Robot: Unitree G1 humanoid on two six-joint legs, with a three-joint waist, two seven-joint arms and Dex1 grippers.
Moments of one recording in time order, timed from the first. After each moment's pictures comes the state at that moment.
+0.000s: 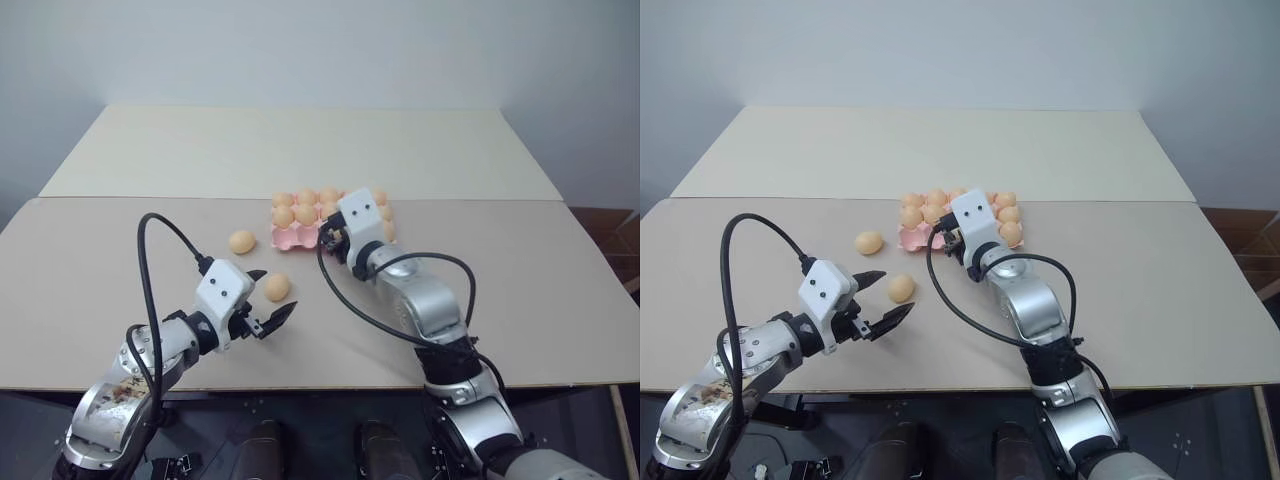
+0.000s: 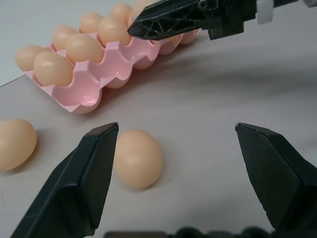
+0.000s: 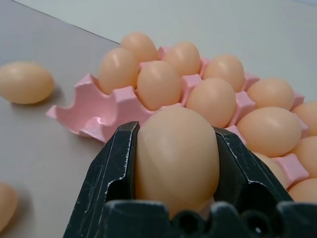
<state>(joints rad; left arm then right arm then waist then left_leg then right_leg) -0.03 0.59 0.02 -0.69 -0.38 0.69 -0.51 -0.68 -0.07 0.20 -0.03 0.07 0.77 0.13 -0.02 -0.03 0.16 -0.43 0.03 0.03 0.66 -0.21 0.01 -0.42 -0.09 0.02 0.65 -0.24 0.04</state>
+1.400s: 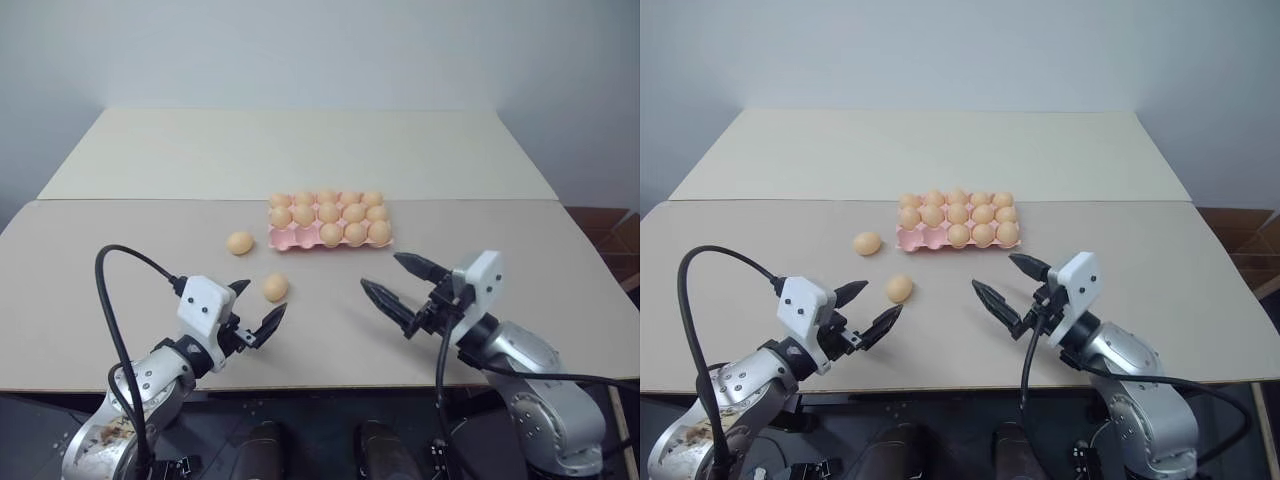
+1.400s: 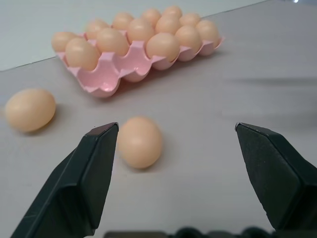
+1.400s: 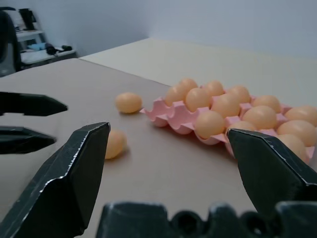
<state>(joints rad) 0.15 0.45 0.10 -0.82 -0.43 0.70 -0.35 0.01 -0.38 -0.10 -0.71 0.51 0.55 0.60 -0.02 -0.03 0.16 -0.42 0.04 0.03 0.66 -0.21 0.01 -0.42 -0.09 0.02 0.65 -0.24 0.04</state>
